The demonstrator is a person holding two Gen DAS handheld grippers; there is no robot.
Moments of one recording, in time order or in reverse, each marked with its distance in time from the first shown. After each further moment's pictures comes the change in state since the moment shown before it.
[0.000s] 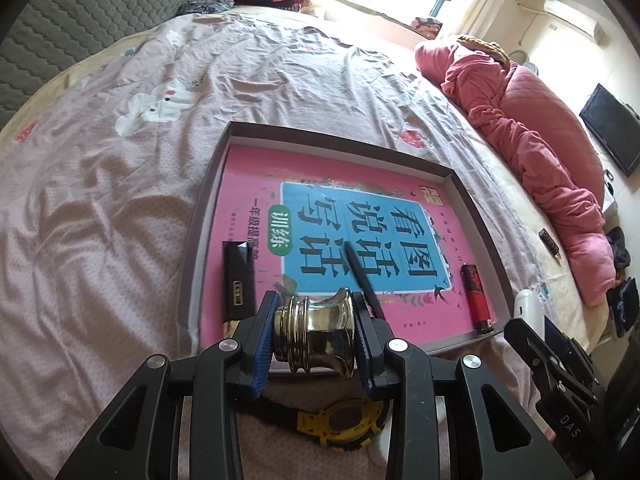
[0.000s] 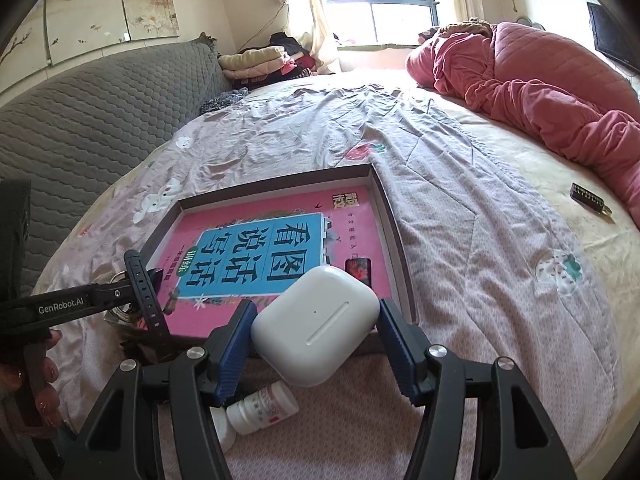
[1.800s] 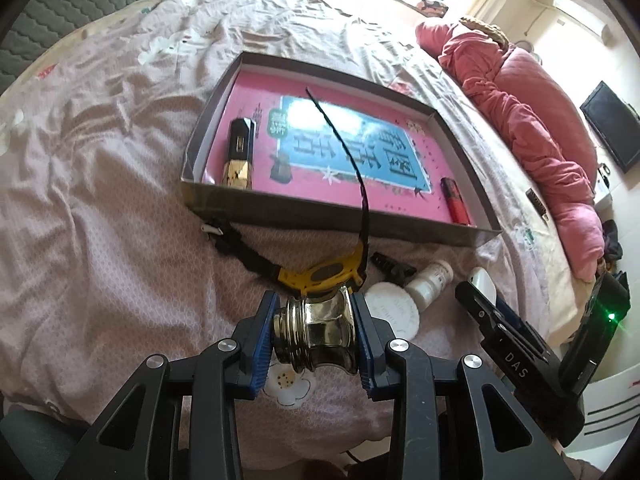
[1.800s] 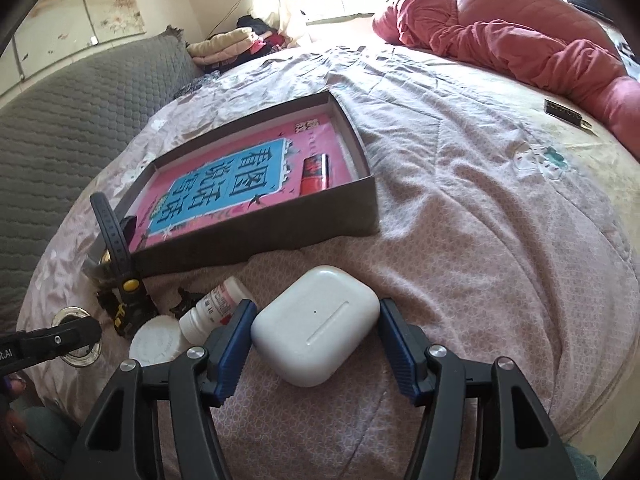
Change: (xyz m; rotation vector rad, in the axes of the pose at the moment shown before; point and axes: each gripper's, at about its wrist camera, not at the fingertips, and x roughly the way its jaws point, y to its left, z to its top) left arm -0.035 -0.003 -0.085 -0.038 0.091 -0.021; right arm 0.001 -0.027 -0.069 0.141 0.080 -0.019
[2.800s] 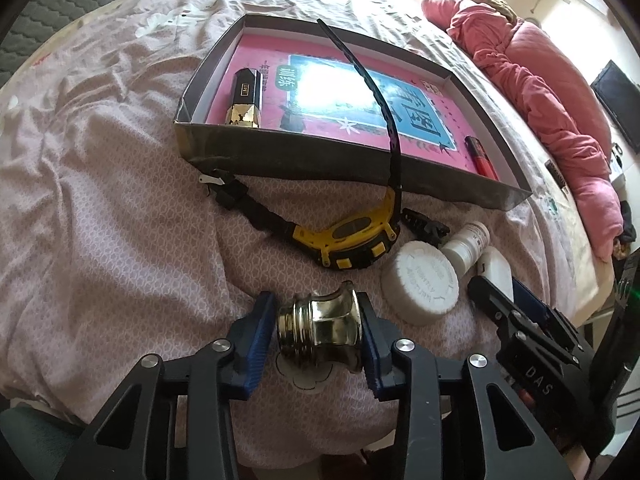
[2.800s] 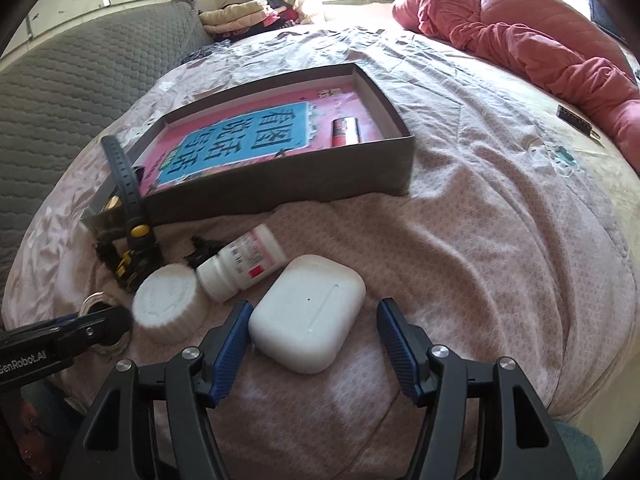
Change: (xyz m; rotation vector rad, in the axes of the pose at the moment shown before) left arm 0.034 0.002 -0.018 0.029 0.076 0.052; right arm 0.006 0.022 -0.017 -0.086 0.084 -0.045
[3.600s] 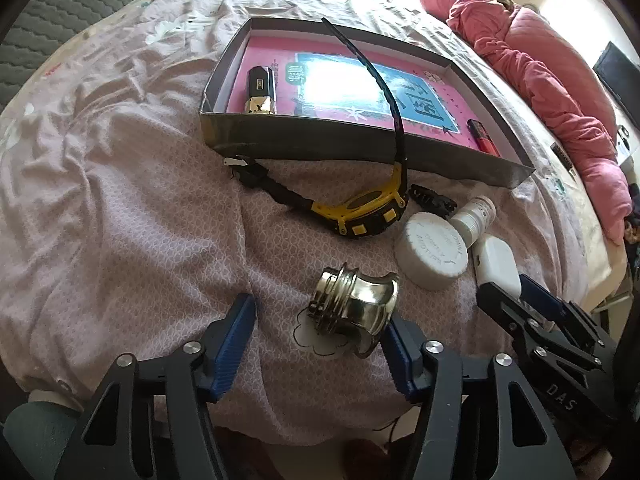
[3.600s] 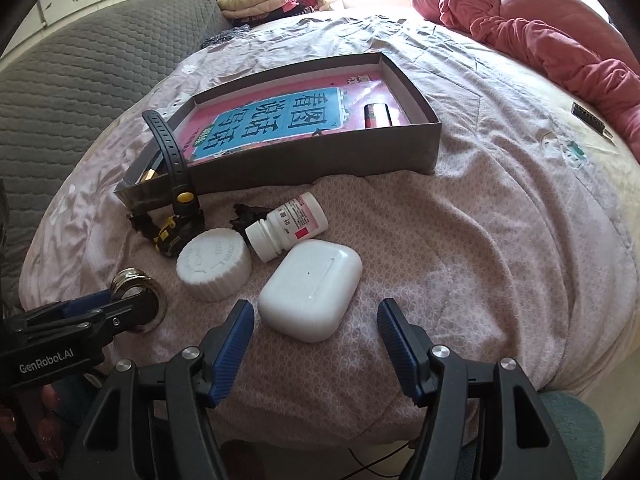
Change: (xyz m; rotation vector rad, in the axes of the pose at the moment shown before) left arm -0.017 0.004 -0.019 0.046 0.002 0.058; right arm -0.017 0.020 -0.013 -0.045 0.060 0.061
